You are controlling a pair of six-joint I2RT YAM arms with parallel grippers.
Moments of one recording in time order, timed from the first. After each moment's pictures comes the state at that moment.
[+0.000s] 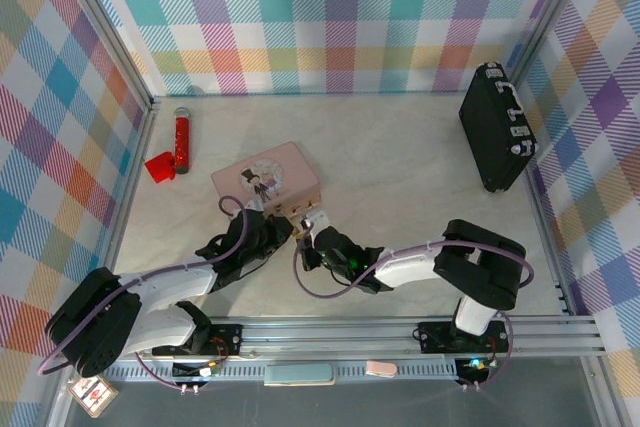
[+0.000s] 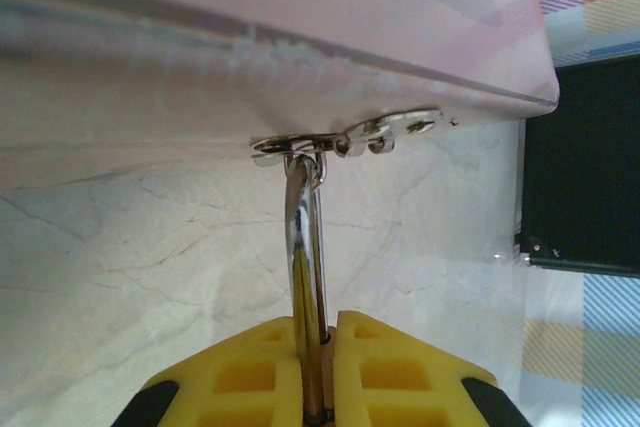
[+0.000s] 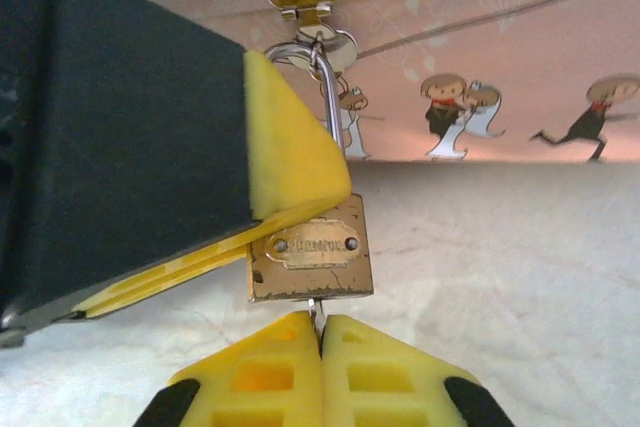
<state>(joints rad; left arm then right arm) -0.66 1.17 0.34 0.28 -0.01 -1.23 1.14 1.69 0.66 0.50 0.26 0.47</state>
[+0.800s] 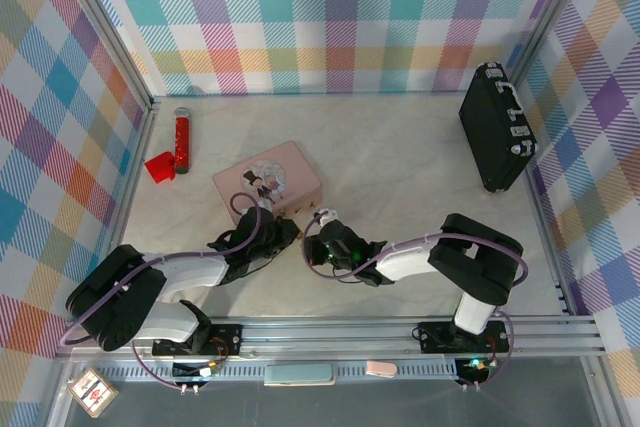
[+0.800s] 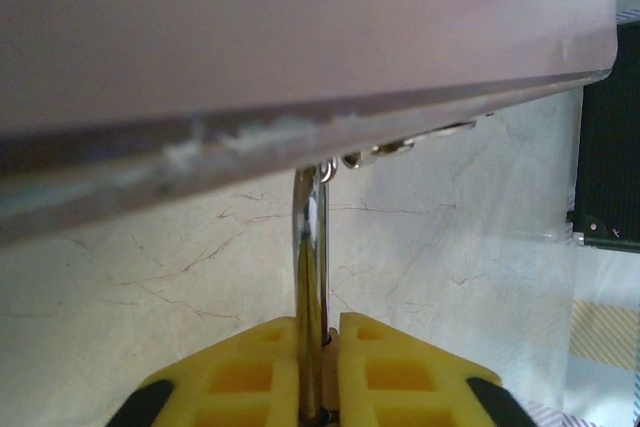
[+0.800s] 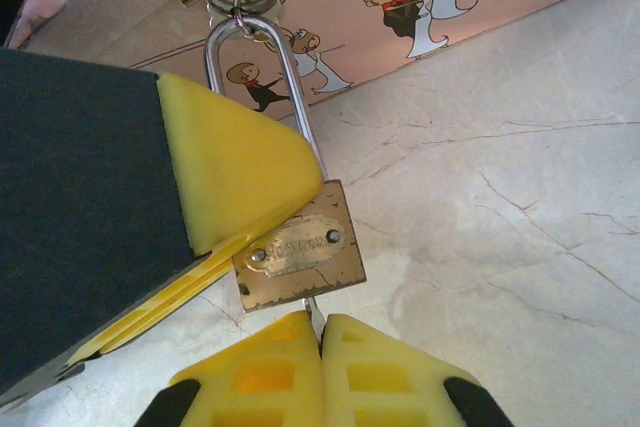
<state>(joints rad) -0.66 1.33 0.37 0.34 0.04 -1.19 1.07 1.72 0.65 0.47 0.10 0.78</state>
